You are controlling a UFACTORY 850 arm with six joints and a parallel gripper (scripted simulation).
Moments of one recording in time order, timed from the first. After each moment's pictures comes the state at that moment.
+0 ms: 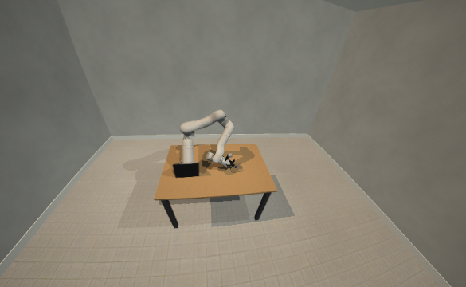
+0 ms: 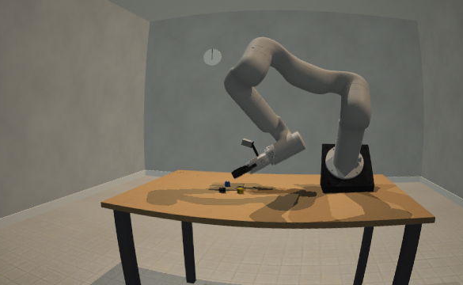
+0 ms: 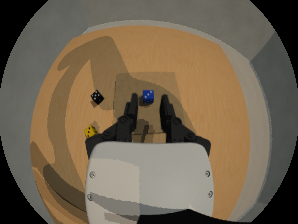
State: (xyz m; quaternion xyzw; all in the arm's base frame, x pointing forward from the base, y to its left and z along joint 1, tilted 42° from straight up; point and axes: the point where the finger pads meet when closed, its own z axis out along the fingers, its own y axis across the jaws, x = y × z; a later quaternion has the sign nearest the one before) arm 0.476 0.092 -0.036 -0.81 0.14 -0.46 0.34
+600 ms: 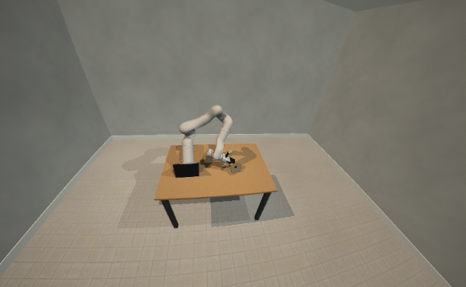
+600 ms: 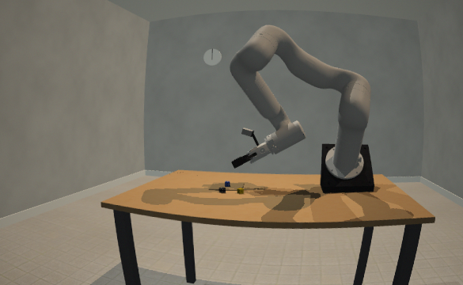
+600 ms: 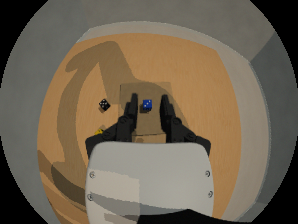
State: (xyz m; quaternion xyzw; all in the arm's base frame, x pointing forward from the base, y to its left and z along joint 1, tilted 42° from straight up) arm 0.479 0.061 -0.002 -0.81 0.14 -0.46 0.34
